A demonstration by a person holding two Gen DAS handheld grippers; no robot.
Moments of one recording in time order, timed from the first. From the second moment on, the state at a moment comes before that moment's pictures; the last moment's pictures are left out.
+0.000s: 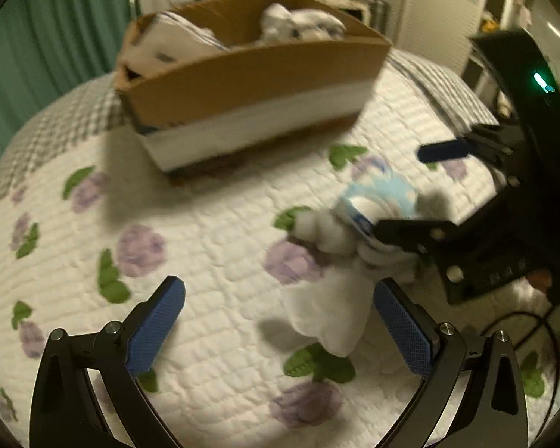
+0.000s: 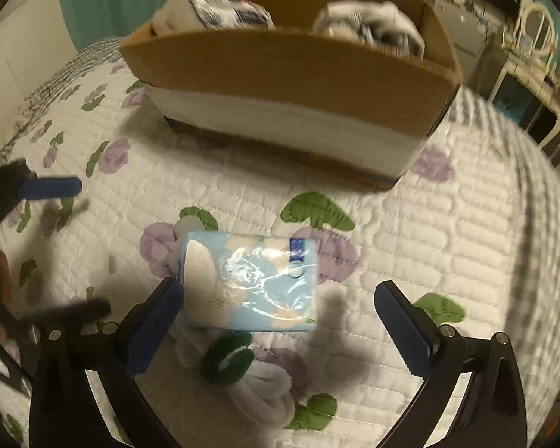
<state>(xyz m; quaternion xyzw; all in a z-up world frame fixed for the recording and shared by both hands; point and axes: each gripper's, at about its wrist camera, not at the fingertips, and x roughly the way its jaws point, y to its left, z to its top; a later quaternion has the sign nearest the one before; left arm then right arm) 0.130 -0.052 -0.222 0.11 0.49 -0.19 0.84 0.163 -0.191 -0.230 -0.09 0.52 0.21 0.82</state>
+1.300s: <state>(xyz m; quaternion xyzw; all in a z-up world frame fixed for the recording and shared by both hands) 0.122 -0.047 -0.166 0.03 0.39 -0.18 0.90 0.138 -0.198 -0.150 -0.04 0.41 0.15 0.90</state>
